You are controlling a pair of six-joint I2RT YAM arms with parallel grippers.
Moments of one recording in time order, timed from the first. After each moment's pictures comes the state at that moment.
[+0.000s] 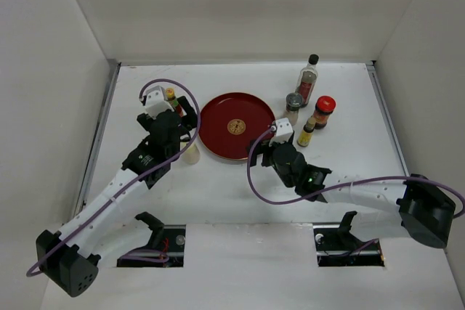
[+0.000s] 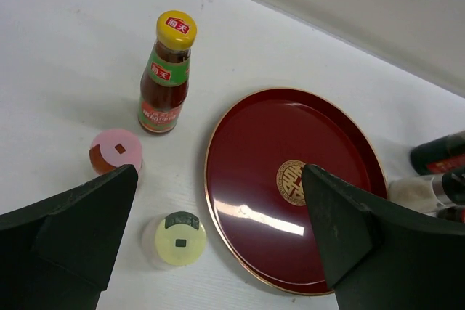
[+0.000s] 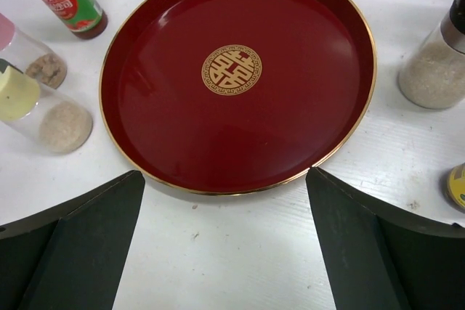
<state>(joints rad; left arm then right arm) -0.57 0.93 0.82 -0.22 -0.66 -0.58 1.00 1.25 0.60 0.34 0.59 0.34</state>
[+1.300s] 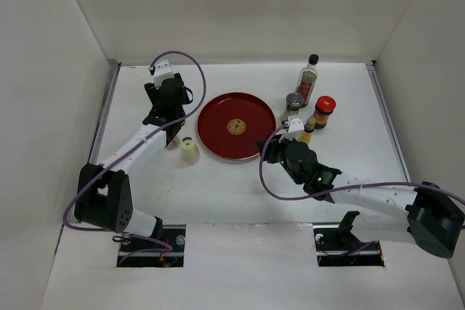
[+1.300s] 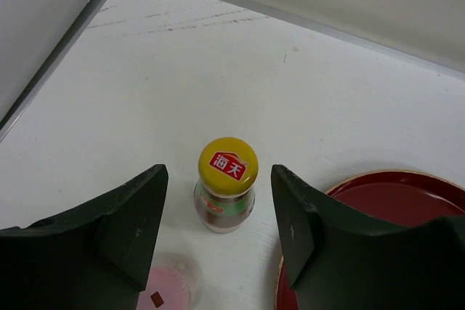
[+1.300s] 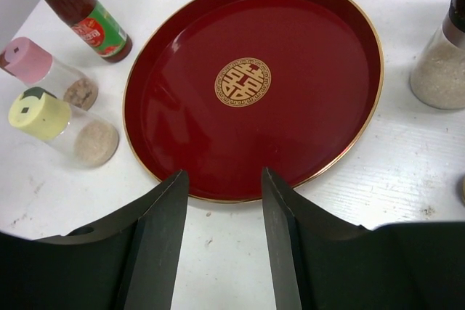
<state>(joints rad) -0.32 1.41 0.97 0.10 -0.64 -0.30 0.92 1.16 0.54 0.38 0.47 0.41</state>
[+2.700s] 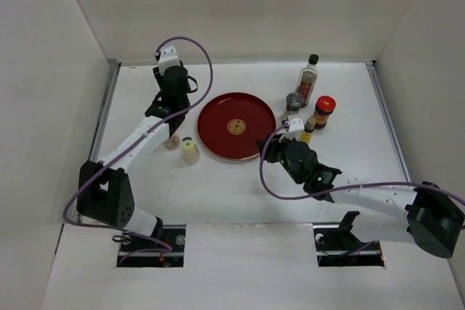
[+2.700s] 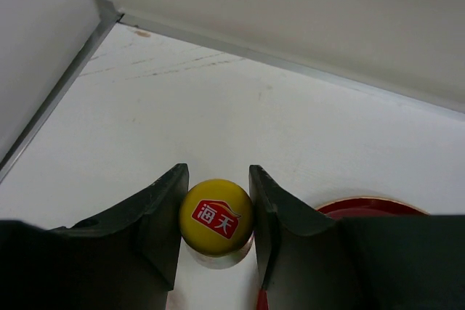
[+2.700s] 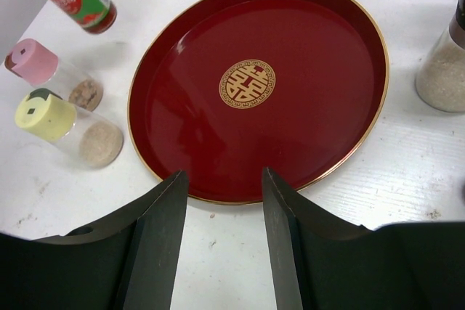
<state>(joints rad) -0.34 1.46 1.12 0.09 -0.64 -0.24 0.91 1.17 0.54 0.40 0.46 0.41</state>
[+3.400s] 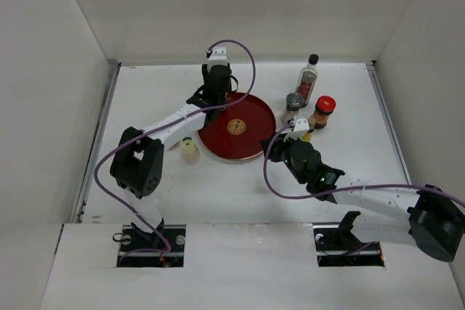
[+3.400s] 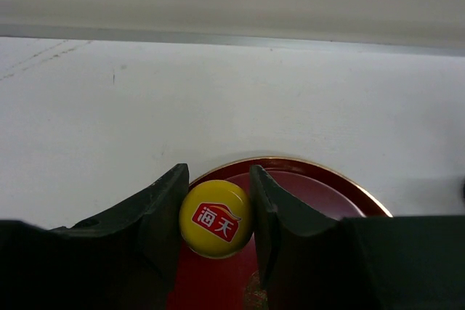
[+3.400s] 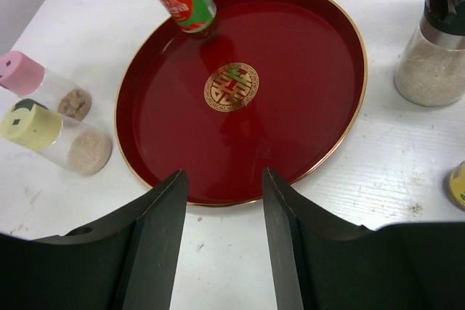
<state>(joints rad) -0.56 1.78 1.36 0.14 -0.57 -0.23 0.88 1.14 0.51 0.40 0.46 0.43</state>
